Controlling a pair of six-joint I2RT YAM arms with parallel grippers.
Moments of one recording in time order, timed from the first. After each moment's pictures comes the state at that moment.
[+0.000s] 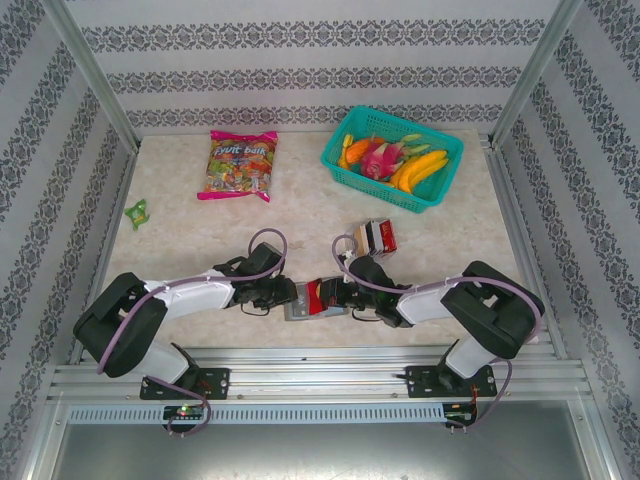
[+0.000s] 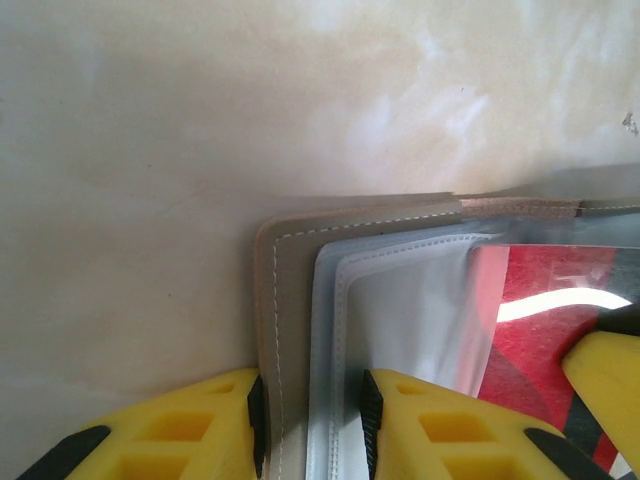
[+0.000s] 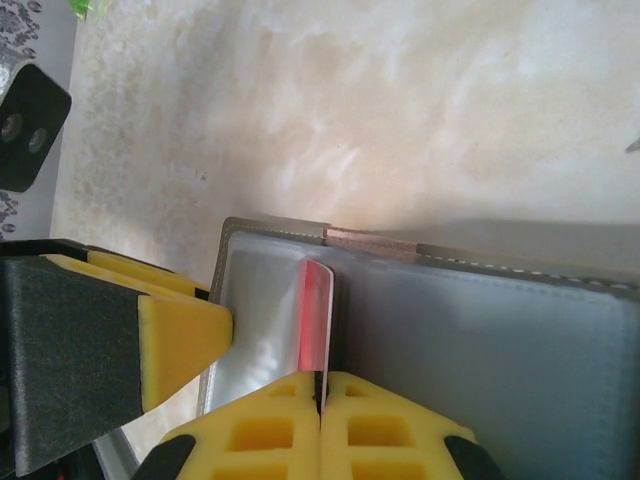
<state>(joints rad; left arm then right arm) -0.67 1.46 0.62 -0.23 0.22 -0.95 0.80 1.59 0.41 0.57 -0.29 0.93</state>
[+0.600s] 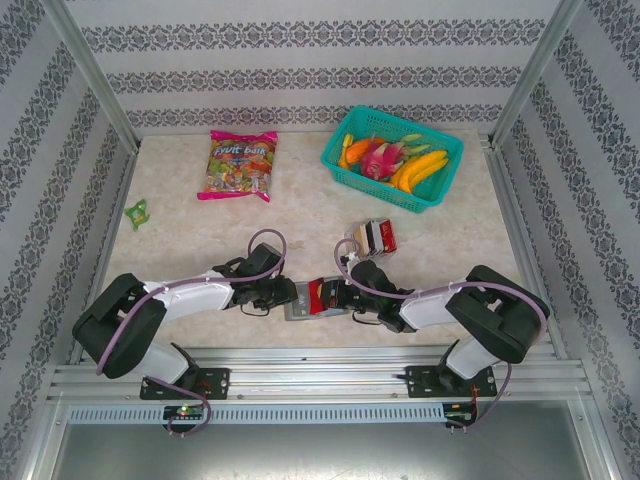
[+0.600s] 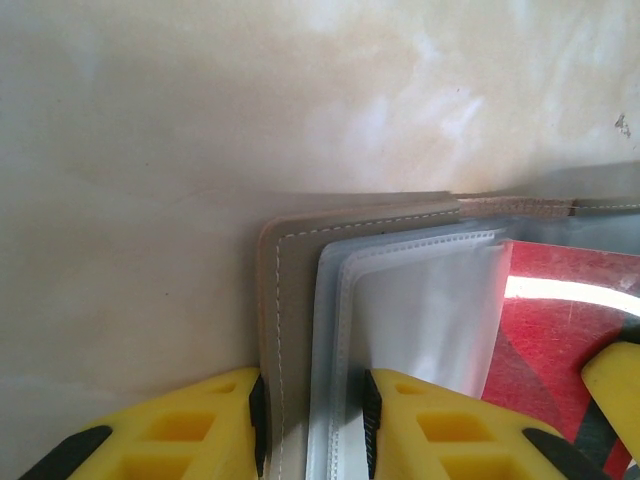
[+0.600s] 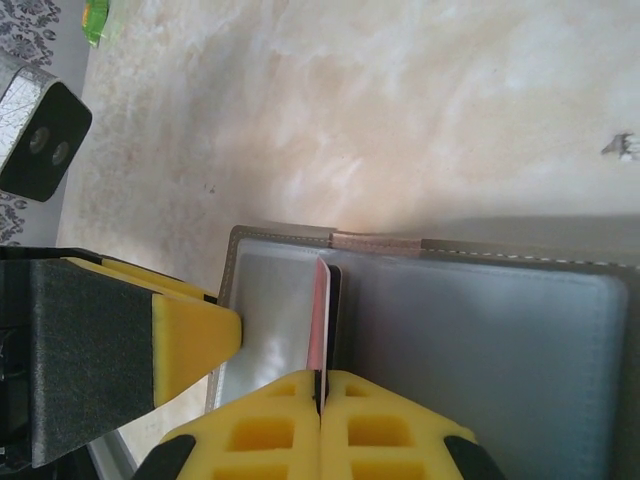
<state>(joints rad) -0.67 1.46 0.61 -0.21 0.22 -0.95 0.82 1.55 0.37 0.60 -0.22 0.94</state>
